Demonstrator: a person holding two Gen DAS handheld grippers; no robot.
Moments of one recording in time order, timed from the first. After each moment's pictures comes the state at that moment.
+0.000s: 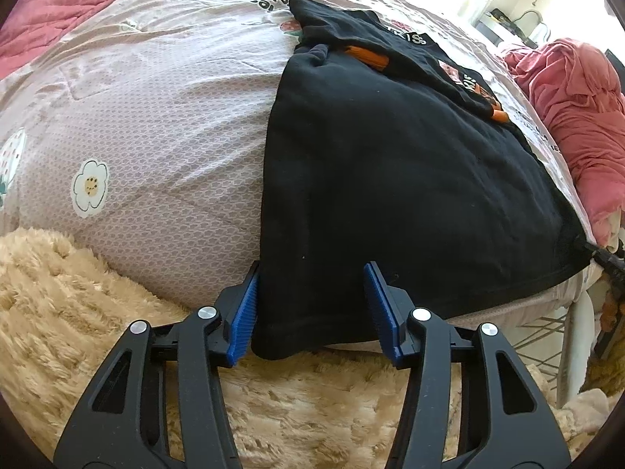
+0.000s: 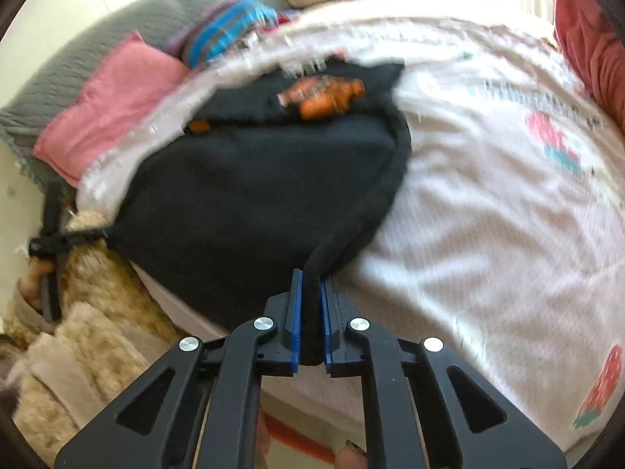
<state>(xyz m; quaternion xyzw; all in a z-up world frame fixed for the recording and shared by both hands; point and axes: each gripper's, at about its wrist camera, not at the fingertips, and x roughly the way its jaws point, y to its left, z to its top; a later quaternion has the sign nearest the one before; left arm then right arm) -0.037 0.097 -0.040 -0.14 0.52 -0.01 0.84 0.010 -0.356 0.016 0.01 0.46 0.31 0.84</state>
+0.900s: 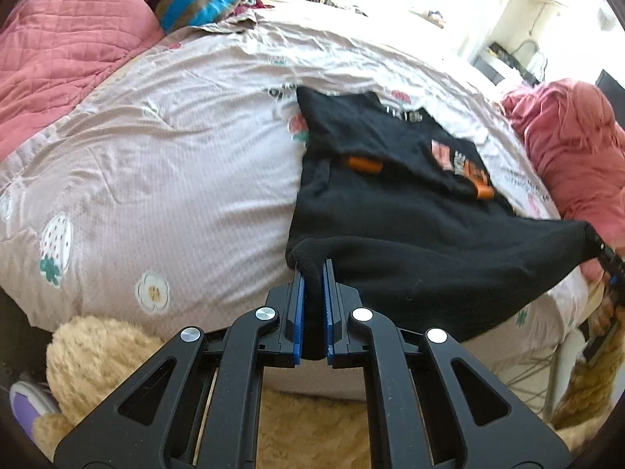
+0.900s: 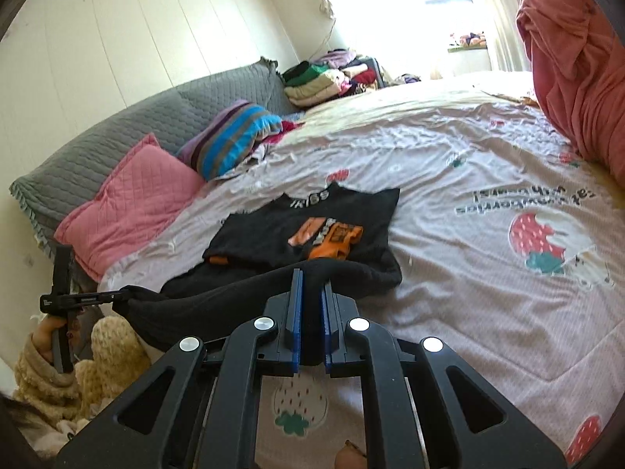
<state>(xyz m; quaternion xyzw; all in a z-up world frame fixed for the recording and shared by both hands) -0.012 0.115 0.045 -0.13 0.45 0.01 0.88 0.045 -0.380 0.085 0.10 0.31 0.30 0.90</state>
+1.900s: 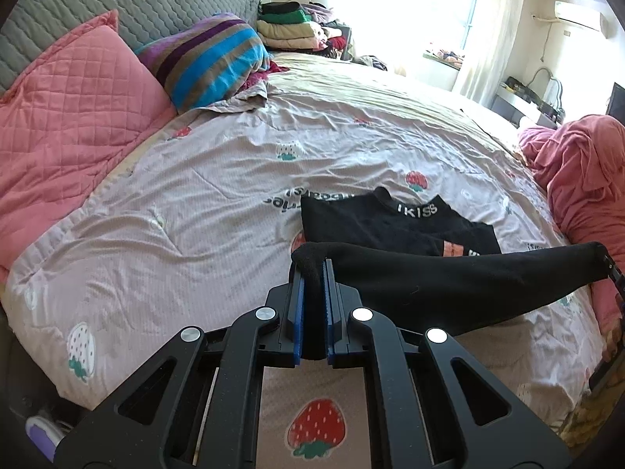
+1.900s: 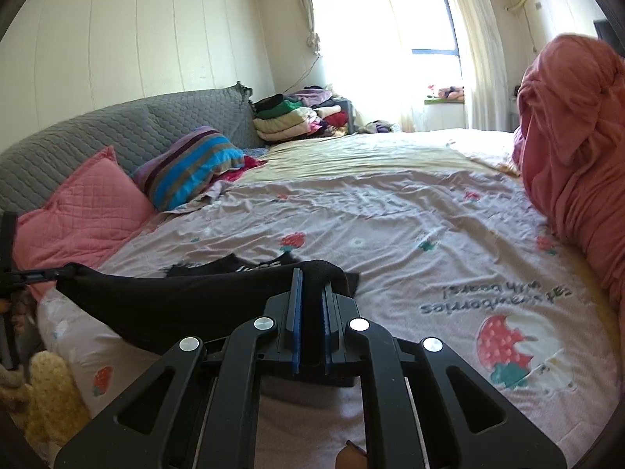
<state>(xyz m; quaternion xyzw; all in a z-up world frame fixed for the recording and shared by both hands) 0.068 0.105 0.115 -0.10 0.37 0.07 0.92 0.123 -0.349 0.118 0.02 0.24 0.22 0.95</state>
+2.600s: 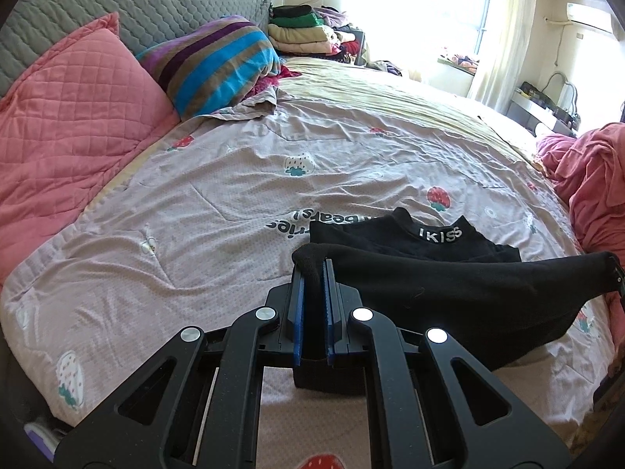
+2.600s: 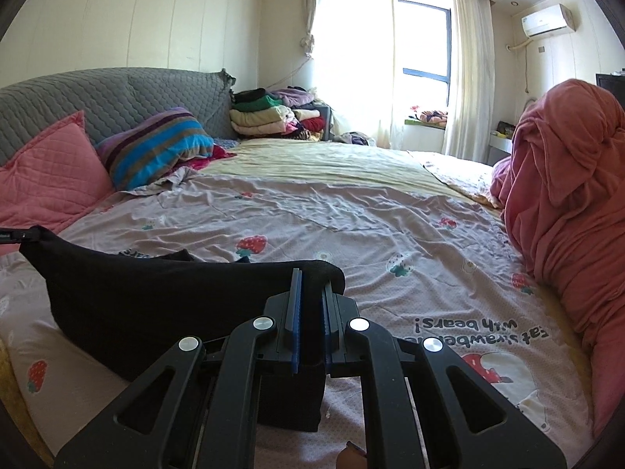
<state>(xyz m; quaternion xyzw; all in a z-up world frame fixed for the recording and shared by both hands) 0.122 0.111 0.097 -0.09 0.36 0.10 0.92 0.166 -0.318 0.097 -0.05 0.22 0.16 0.96</state>
